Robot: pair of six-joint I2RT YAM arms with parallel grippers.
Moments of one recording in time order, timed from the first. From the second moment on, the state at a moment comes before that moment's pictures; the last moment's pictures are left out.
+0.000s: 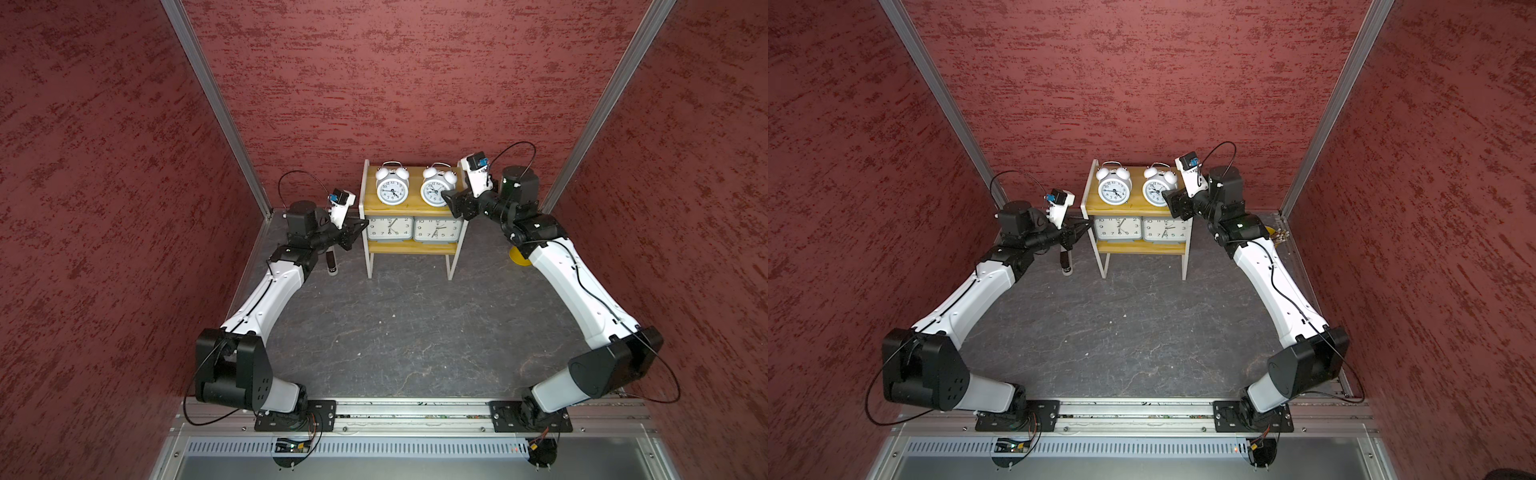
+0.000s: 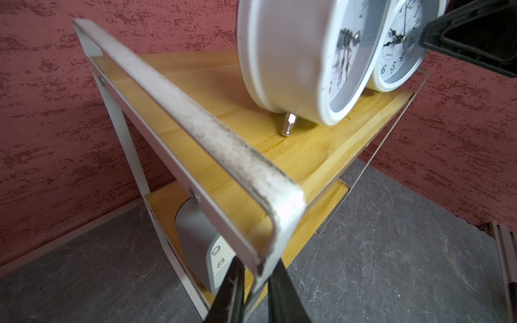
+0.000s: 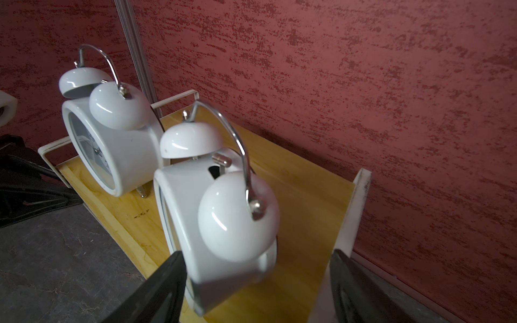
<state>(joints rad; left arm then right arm) -0.14 1.44 1.17 -0.02 0.68 0.04 0.33 1.55 1.67 -0.36 -0.22 -0.15</state>
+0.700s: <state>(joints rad) -0.14 1.44 1.17 -0.02 0.68 0.03 0.33 1.55 1.67 -0.36 -0.21 -0.16</state>
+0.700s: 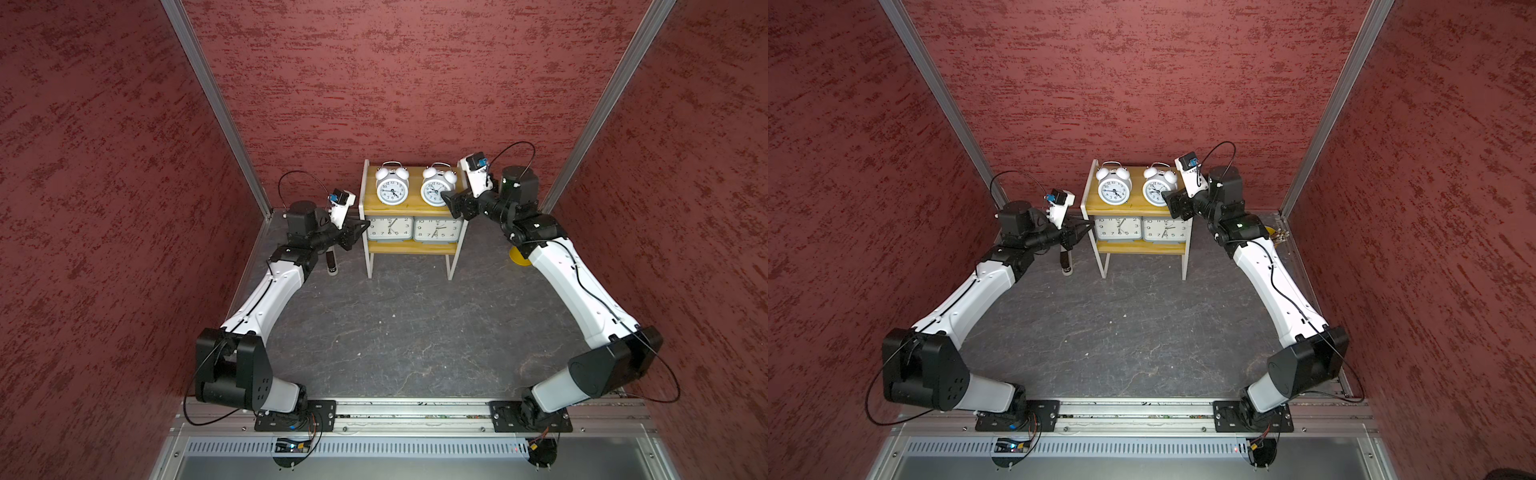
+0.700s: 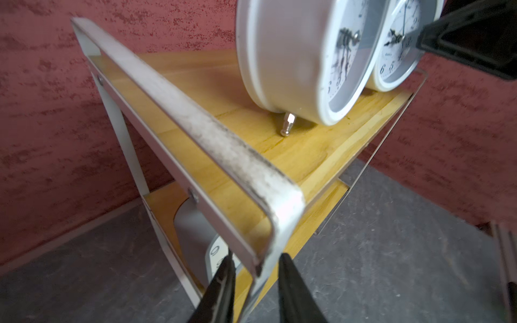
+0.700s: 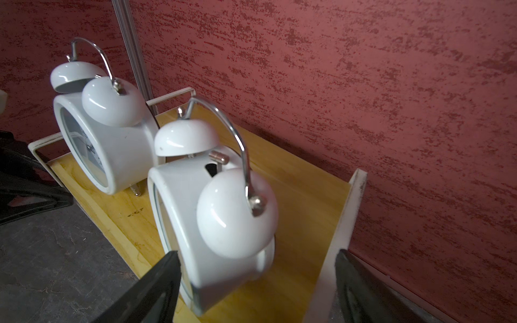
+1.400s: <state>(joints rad) -0.13 1.30 1.10 -0.01 0.54 0.03 0.32 1.31 1.43 -0.25 -0.08 -0.16</state>
